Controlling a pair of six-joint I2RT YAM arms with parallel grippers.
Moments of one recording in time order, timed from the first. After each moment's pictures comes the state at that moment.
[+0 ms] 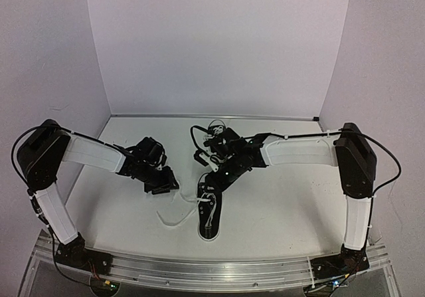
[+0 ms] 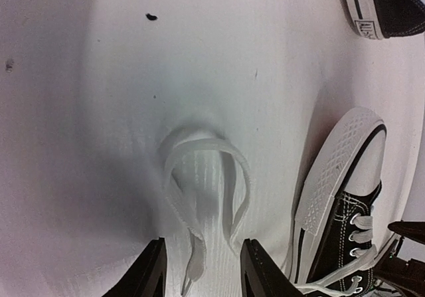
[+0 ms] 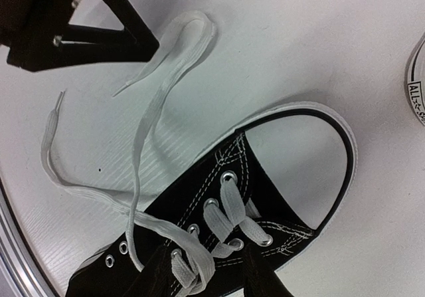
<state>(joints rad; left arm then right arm) -0.66 1.74 0.89 -0.16 0.23 -0.80 0.92 2.01 1.48 -0.50 -0.18 0.07</state>
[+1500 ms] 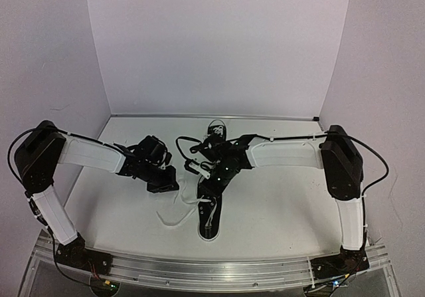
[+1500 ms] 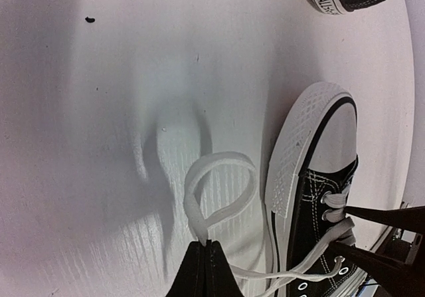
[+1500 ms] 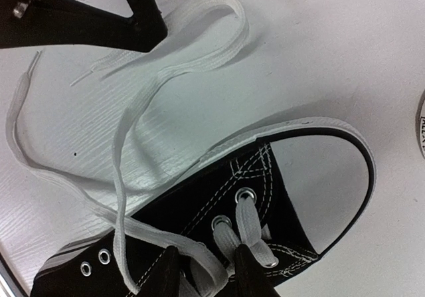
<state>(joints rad) -0.71 1.71 0.91 -0.17 0.23 -0.77 0.97 2.13 1.63 -0.64 -0.07 -0.11</state>
